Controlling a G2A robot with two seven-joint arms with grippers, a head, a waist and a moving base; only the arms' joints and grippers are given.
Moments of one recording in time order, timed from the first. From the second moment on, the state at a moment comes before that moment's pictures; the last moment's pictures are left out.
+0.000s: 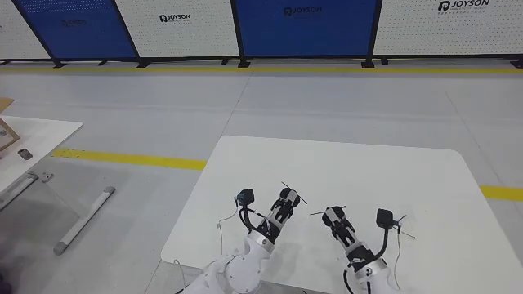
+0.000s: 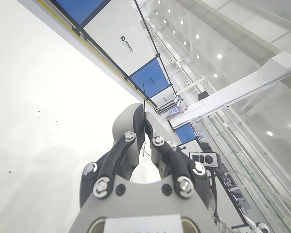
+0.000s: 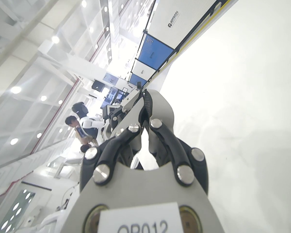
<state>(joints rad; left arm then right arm) 1.48 -1.24 -0.97 -1.58 0.18 -0.16 0.26 -1.57 -1.24 1.07 -1.69 -0.22 -0.19 0.08</state>
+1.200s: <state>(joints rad) 1.50 -1.24 -0.98 -1.61 0.20 -0.18 0.28 -1.56 -1.26 1.05 -1.65 -0.25 -0.24 -0.07</state>
